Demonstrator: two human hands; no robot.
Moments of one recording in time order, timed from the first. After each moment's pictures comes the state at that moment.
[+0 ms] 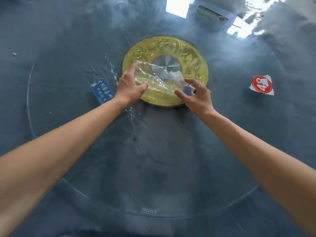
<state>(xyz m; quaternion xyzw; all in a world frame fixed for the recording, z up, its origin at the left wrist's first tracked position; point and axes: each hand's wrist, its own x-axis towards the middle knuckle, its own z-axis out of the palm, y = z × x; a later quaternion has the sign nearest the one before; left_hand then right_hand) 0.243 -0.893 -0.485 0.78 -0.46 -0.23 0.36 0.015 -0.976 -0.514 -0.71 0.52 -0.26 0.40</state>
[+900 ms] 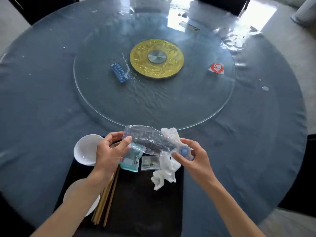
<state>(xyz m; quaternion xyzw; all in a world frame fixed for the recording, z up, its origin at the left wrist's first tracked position) 0.036 -0.457 -0.375 0.67 -0.15 -0.41 0.60 -0.221 -0.558 -0.375 -0.59 0.51 -0.24 0.58</state>
